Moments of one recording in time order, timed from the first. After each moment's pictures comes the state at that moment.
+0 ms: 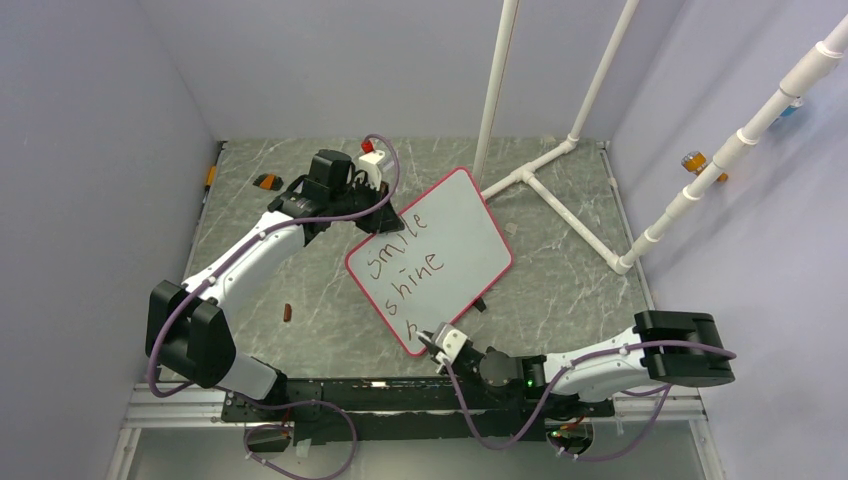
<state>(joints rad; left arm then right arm) -0.45 1.46 1.23 -0.38 0.52 -0.15 1.56 1.15 0.16 0.84 0.61 -0.16</state>
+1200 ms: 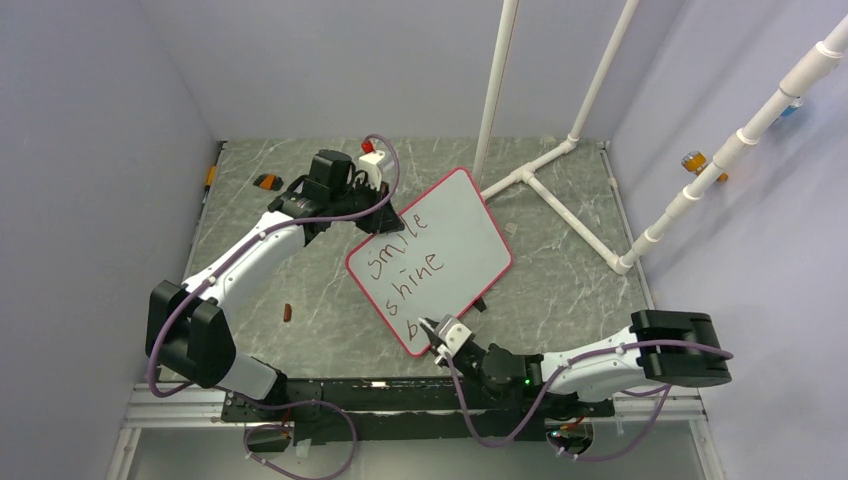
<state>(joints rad) -0.46 1.46 1.23 -0.38 0.52 -0.16 1.55 1.15 0.18 0.93 0.70 -0.22</state>
